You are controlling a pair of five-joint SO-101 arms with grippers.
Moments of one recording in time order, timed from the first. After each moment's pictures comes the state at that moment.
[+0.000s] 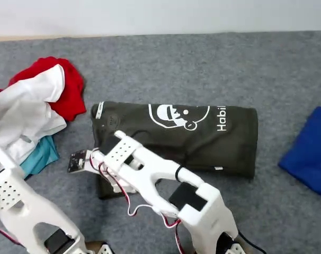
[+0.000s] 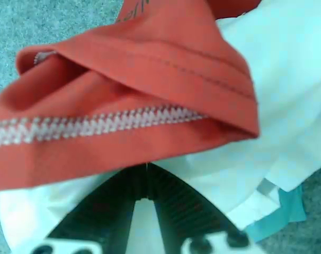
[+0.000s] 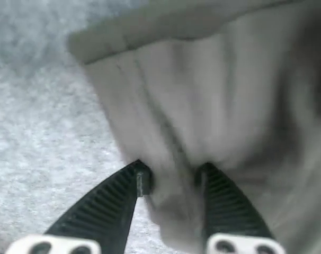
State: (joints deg) left arm -47.6 41.8 -56.4 99.3 -21.1; right arm -54.6 27.6 -0.7 78.4 36.4
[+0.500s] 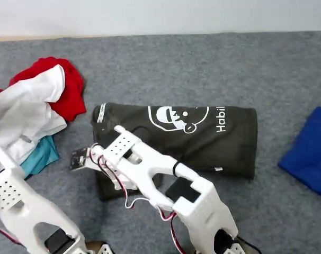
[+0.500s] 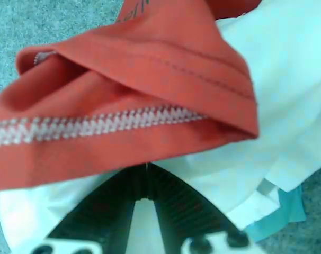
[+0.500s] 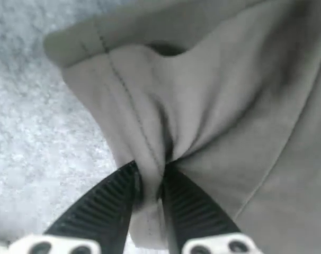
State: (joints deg) left arm -47.6 41.8 -56.4 99.3 -21.1; right arm -52.9 31.3 -8.5 85.7 38.1
